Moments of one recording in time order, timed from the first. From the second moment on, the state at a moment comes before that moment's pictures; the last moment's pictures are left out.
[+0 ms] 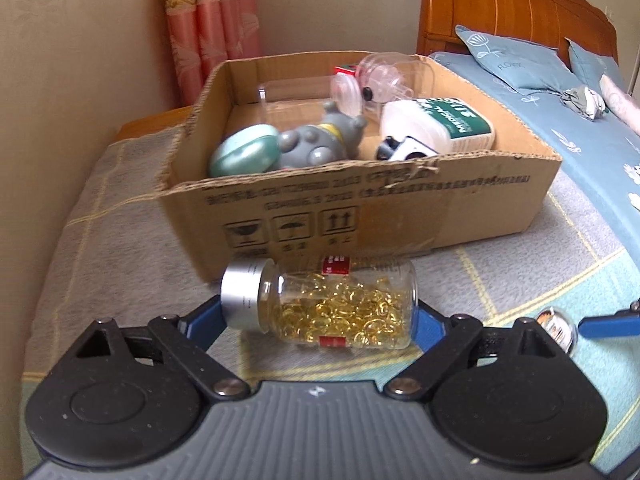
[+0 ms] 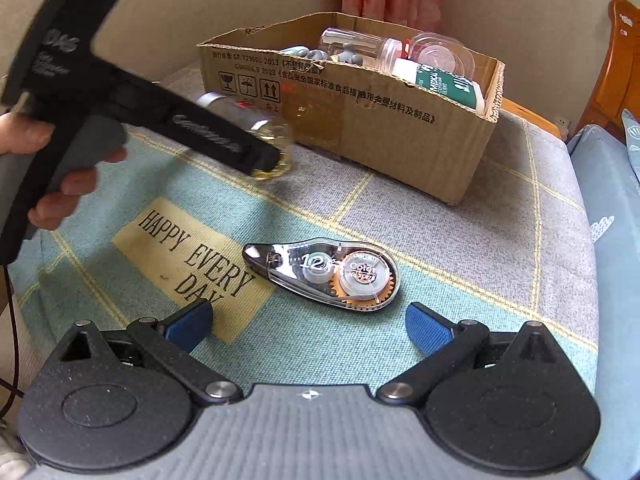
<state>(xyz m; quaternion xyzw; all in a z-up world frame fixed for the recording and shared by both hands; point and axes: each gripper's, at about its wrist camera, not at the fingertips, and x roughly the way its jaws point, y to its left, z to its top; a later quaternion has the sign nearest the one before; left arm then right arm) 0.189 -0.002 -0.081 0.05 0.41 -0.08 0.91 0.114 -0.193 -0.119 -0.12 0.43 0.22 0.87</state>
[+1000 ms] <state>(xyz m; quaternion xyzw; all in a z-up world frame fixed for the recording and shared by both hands) 0.187 0.017 -0.080 0.08 0.40 -0.10 0.91 0.134 -0.171 -0.116 -0.10 0.44 0.18 0.88</state>
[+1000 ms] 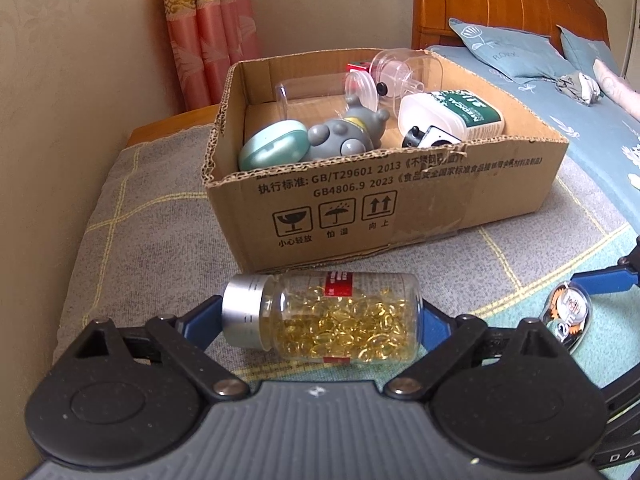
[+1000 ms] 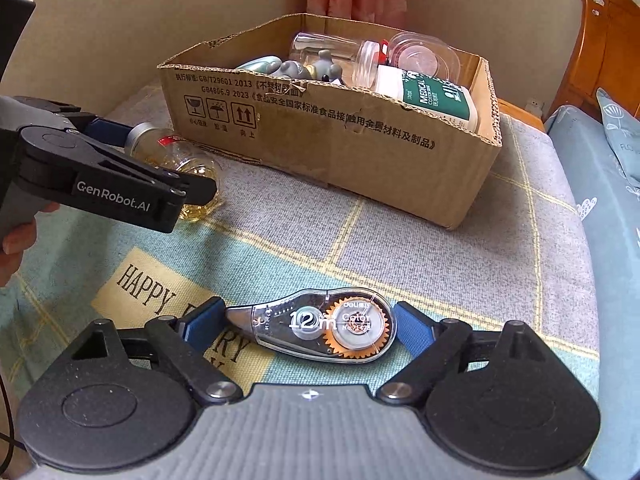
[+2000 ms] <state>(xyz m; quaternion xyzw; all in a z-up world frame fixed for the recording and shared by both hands) 0.171 0.018 -0.055 0.09 0.42 -0.12 0.90 0.135 -0.194 -0.085 -0.10 0.42 0.20 0.88</state>
